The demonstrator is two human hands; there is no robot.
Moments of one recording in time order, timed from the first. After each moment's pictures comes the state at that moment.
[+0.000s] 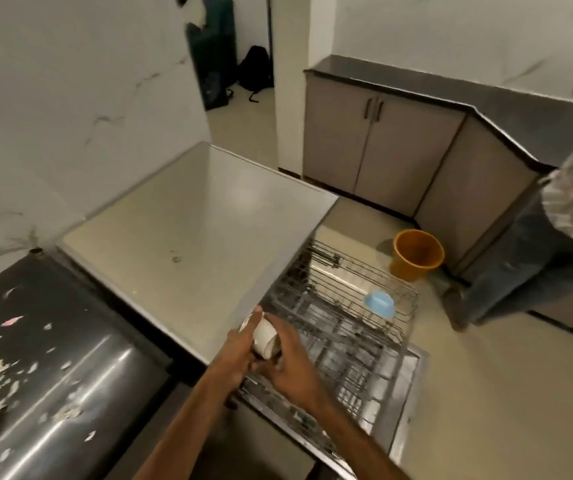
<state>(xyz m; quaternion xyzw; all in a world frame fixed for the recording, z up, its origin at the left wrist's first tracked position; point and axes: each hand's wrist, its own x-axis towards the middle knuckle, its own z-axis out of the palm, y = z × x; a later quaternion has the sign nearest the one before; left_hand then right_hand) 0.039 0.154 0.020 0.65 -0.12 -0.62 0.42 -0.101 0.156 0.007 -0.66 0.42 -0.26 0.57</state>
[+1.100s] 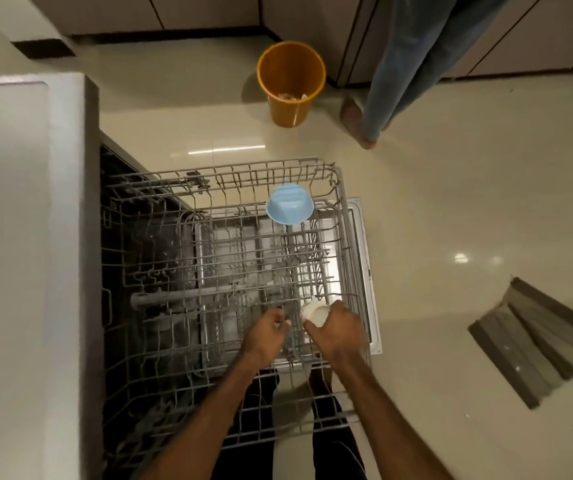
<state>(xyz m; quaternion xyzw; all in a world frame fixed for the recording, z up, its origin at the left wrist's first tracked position) -0.091 0.013 -0.277 0.60 -0.51 -0.62 -0.07 -0.238 0.065 -0.243 -0.32 0.88 0.05 0.35</state>
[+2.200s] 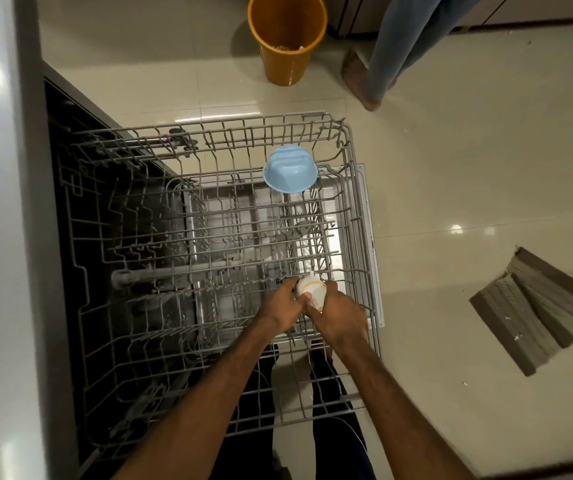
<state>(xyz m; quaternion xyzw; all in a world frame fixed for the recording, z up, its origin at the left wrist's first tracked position) -0.118 0.007 -0.309 0.52 -0.56 -0.63 -0.13 -0.228 0.076 -0.278 -0.37 0.85 0.07 0.38</state>
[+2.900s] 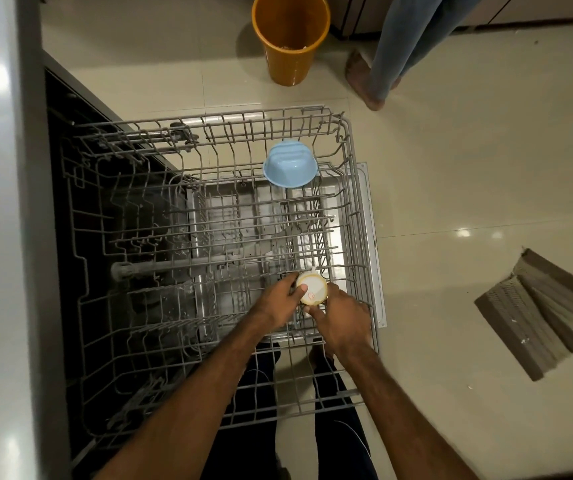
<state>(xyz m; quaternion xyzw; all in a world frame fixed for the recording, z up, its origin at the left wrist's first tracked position) -0.114 0.009 -0.311 0.49 -0.60 -0.63 -0.11 -0.232 0.098 -0.281 -0.41 0.85 0.03 0.33</state>
